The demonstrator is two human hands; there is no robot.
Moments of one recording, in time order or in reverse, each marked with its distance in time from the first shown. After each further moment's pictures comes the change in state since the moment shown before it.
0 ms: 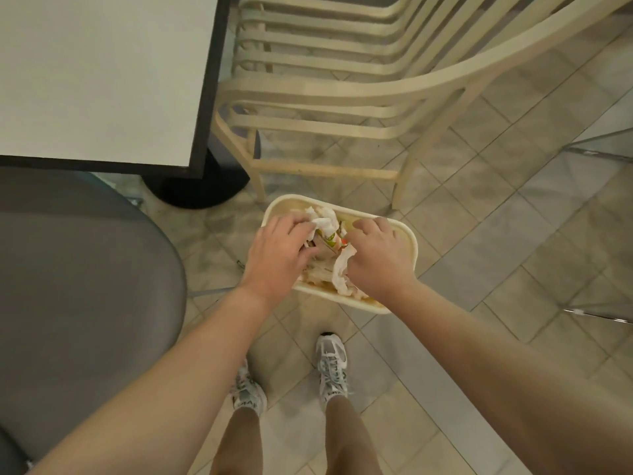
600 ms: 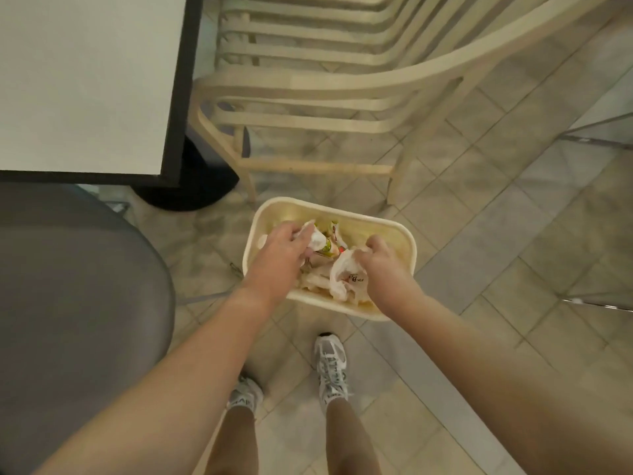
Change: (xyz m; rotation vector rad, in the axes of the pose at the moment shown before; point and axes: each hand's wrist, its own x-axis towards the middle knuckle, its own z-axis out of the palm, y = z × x) left_hand 0.015 -0.009 0.033 -0.458 -0.224 -0.307; right_hand 0.001 0.028 0.031 0.074 -0.153 0.065
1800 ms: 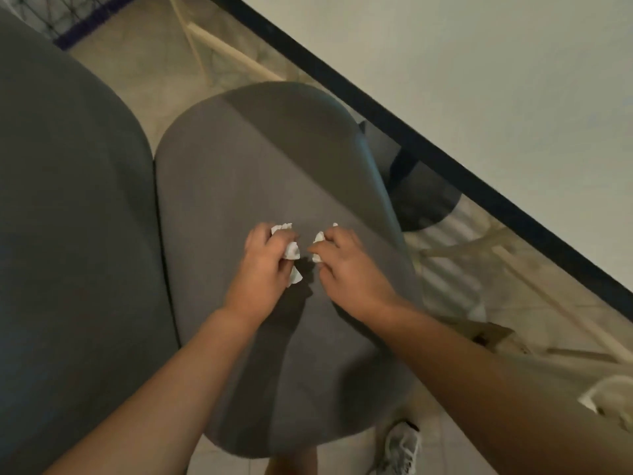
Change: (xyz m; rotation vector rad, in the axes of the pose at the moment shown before) left_hand -0.157 -0.299 -0.303 0.051 0.759 -0.225; right_hand 0.116 -0.485 0.096 0.045 -0.045 -0.864
